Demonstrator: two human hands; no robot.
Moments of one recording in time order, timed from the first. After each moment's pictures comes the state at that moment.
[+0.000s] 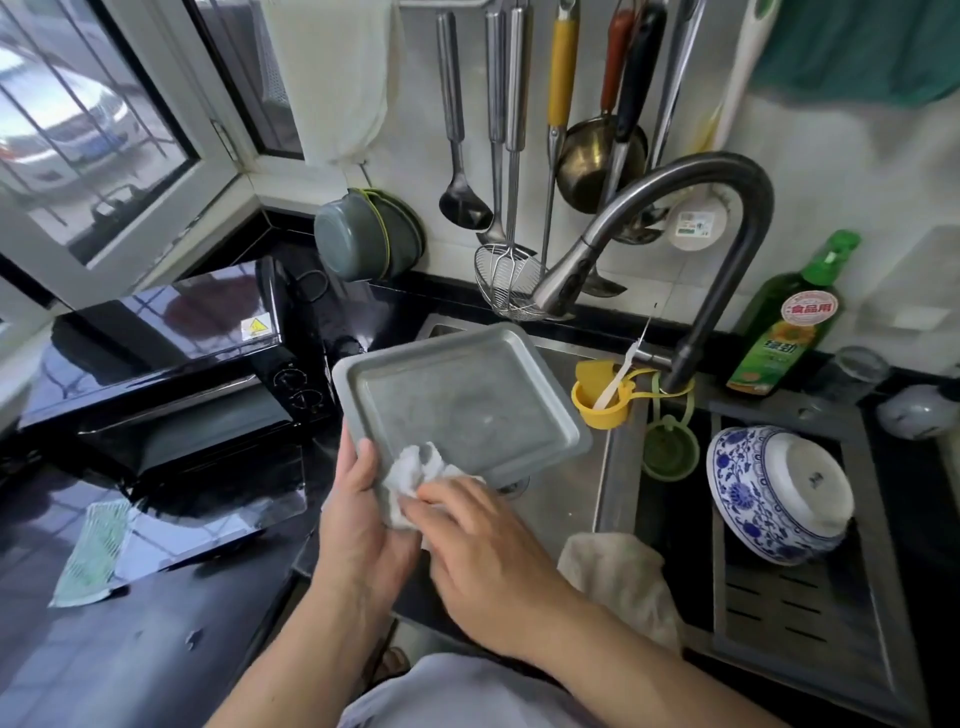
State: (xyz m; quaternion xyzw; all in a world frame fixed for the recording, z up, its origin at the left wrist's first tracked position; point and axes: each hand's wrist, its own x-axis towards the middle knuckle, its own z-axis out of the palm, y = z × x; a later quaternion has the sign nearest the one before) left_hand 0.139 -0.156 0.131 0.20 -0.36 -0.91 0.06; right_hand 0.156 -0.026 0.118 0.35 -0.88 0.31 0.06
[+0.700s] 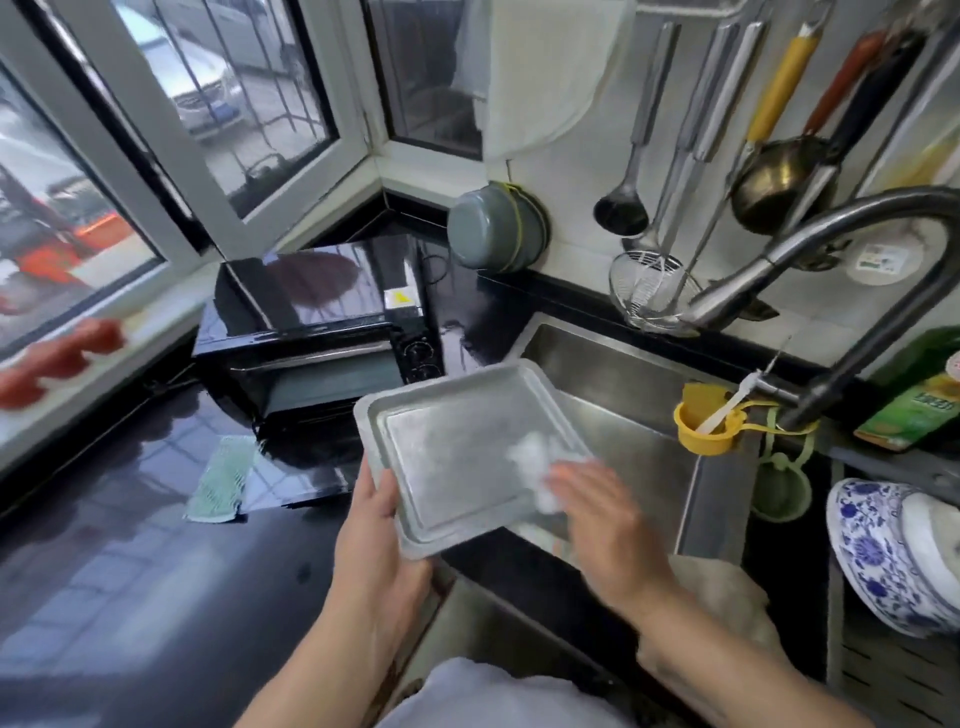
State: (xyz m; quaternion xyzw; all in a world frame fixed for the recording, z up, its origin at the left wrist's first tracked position) left_hand 0.211 -0.265 0.128 0.26 -0.32 -0.91 0.08; right_hand 0.137 -0.045 0.058 0.34 -0.86 0.32 0.20
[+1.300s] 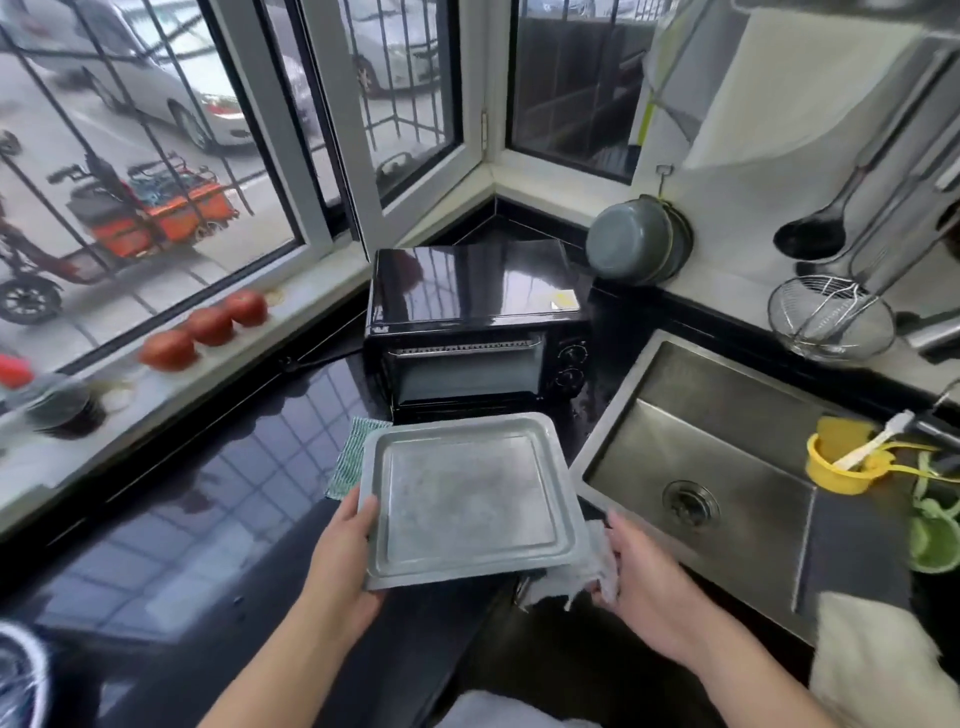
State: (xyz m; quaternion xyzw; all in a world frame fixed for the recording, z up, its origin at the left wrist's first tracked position) left_hand 0.307 -0.496 0.079 0.41 -0.42 -0.80 0.07; right_hand 0.203 -0.217 0.056 -0.10 -0.58 0.67 -0.45
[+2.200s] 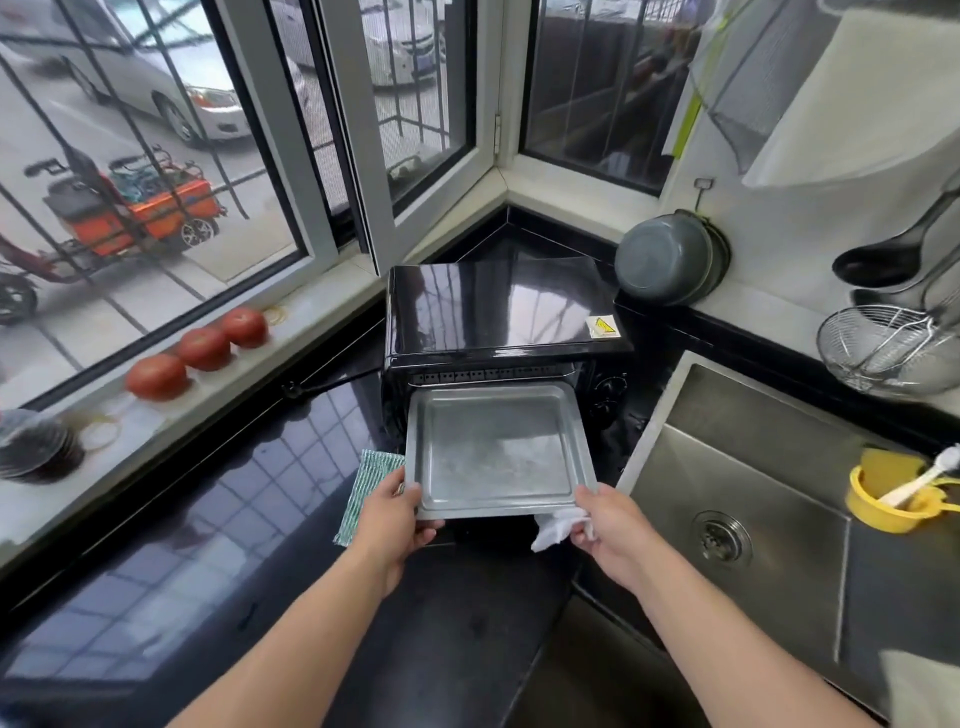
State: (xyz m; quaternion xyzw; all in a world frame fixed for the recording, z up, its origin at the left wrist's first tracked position) left_hand 0.205 -0.565 0.023 0.43 -0.55 -0.72 0.00; right_hand 0.104 -0.333 0.017 -0.19 -0.66 0.65 -0.32
